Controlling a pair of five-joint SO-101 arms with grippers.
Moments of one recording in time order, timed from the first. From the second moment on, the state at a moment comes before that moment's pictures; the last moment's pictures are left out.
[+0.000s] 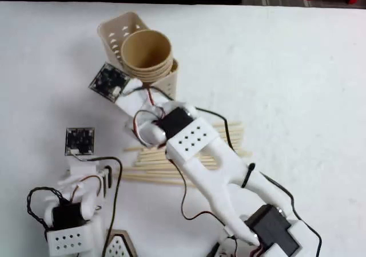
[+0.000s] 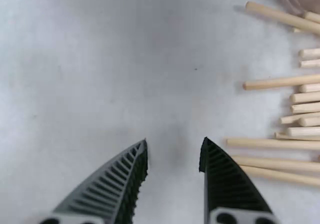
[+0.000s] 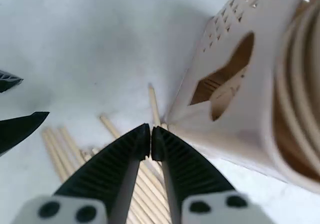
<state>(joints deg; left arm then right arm) -15.7 -103.7 97.2 73.2 -7.9 -44.6 -9.4 21.3 49.6 21.4</state>
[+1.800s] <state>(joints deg) -15.7 -103.7 97.2 73.2 -7.9 -35.2 13.4 22.7 28.5 30.4</state>
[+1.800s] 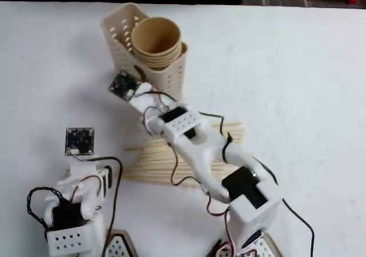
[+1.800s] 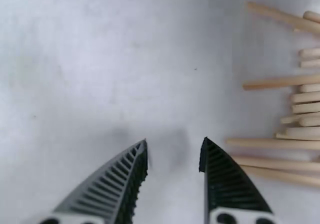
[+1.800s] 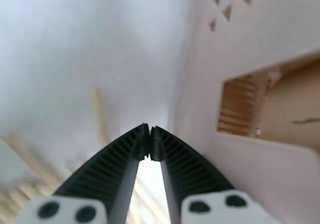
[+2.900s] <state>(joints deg) -15.7 -103.7 97.2 73.2 -7.9 -30.1 -10.4 21.7 54.9 47.9</state>
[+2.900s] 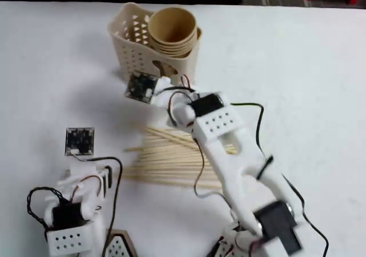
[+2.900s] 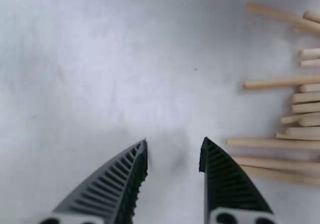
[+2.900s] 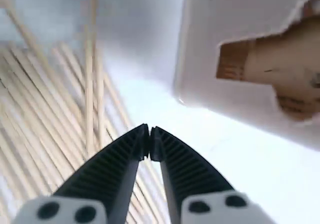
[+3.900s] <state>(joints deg) -15.7 -103.7 97.2 73.2 -7.9 -39.8 36.6 -49.5 56.1 31.7</state>
